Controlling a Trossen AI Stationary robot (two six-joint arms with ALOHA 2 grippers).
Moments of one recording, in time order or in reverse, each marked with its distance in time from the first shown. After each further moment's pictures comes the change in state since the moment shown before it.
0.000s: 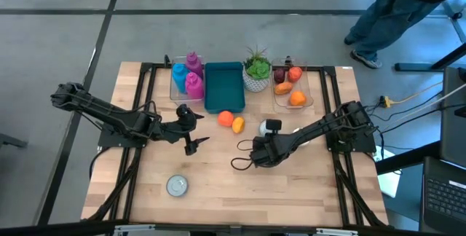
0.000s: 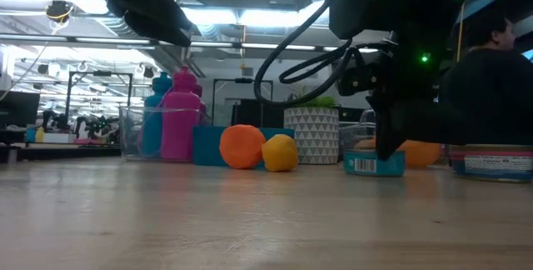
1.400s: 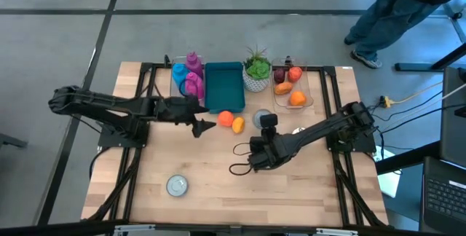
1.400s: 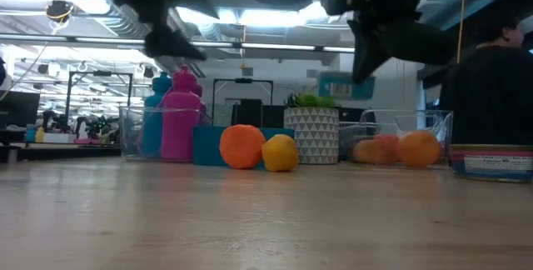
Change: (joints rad) left arm 0.307 0.000 0.000 0.091 0.317 -0.287; right arm 0.058 -0.046 0.292 -0.330 0.230 -0.163
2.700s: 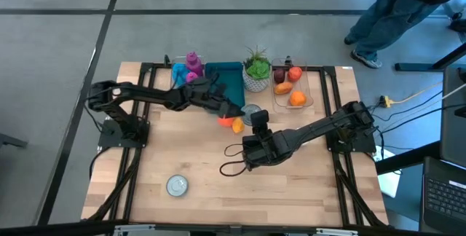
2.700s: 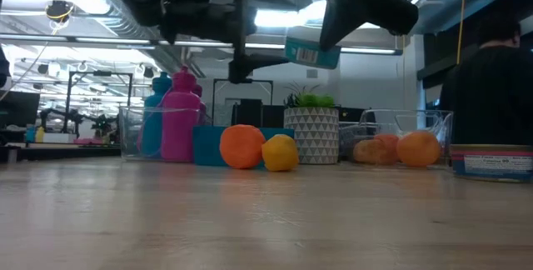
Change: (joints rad) left arm 0.271 0.500 0.129 0.729 0.628 -0.312; right arm -0.017 -0.001 0.140 0.071 0.099 -0.230
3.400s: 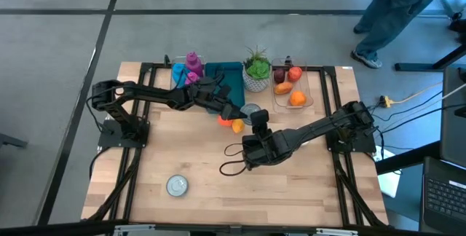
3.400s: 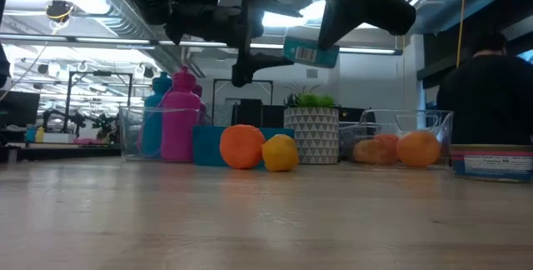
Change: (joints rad) left arm -0.005 0.040 0.061 -0.096 0.027 0.043; right arm 0.000 0.000 0.000 0.001 0.011 -0.001
